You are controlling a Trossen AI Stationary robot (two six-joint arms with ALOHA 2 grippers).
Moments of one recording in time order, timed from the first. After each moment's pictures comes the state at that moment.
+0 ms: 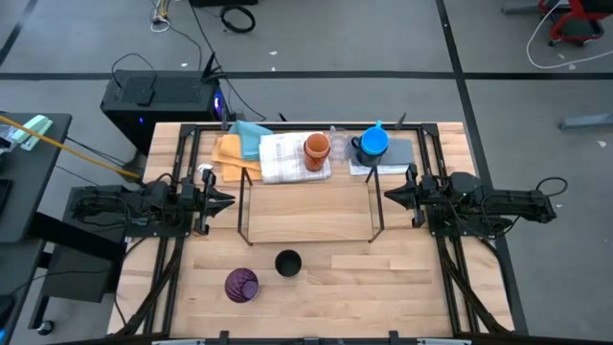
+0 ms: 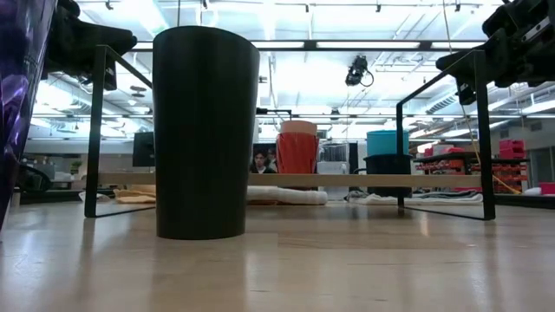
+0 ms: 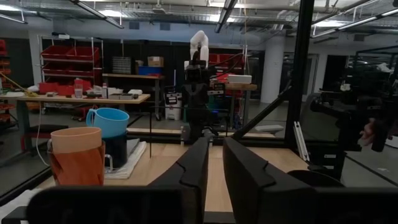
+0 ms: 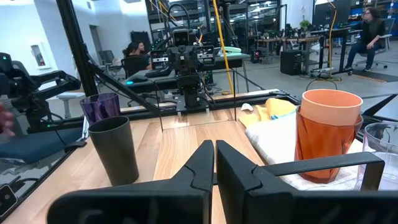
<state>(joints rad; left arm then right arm) -0.09 0.01 0.01 0.20 -0.12 -0.04 -0.05 0.01 0.09 -0.07 0.00 0.11</state>
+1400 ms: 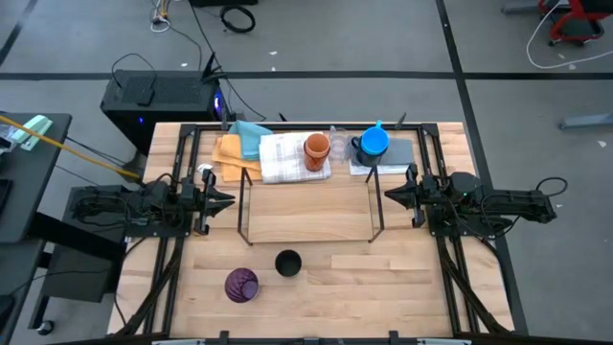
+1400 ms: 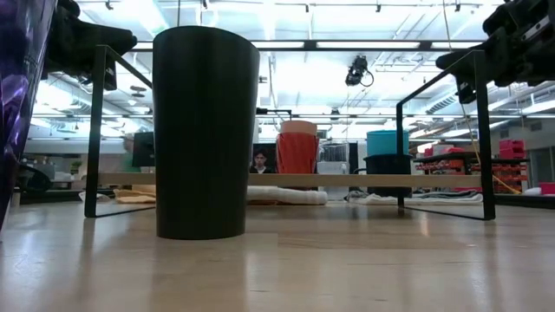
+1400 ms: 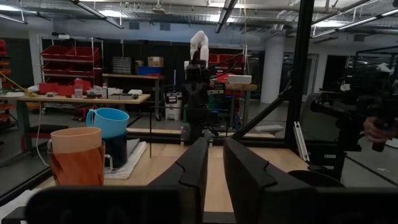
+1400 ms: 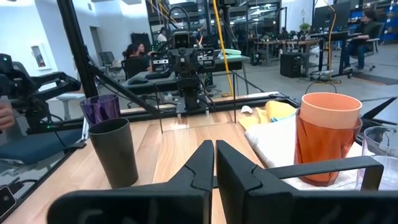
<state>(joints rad) -0.09 0.01 0.01 0.20 -0.12 -0.04 -0.05 0.01 0.09 -0.06 0.00 0.10</state>
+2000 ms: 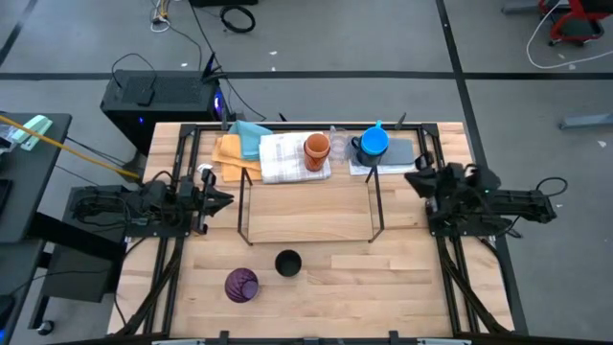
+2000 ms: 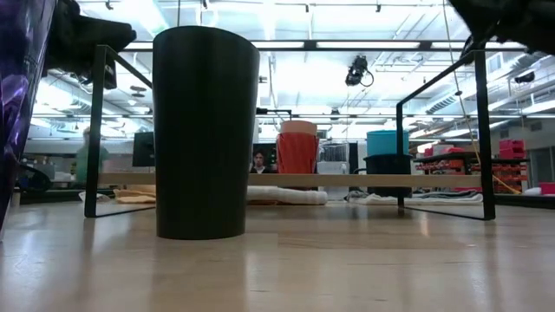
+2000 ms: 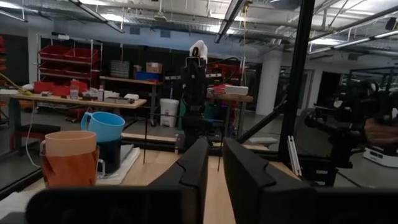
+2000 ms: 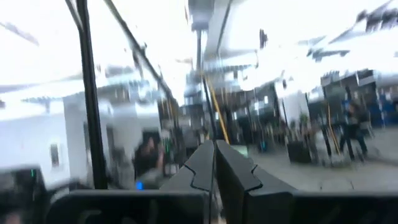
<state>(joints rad) -0.09 0.01 0.01 0.24 -0.12 -0.10 -0.05 0.01 0.09 0.42 0.02 0.15</state>
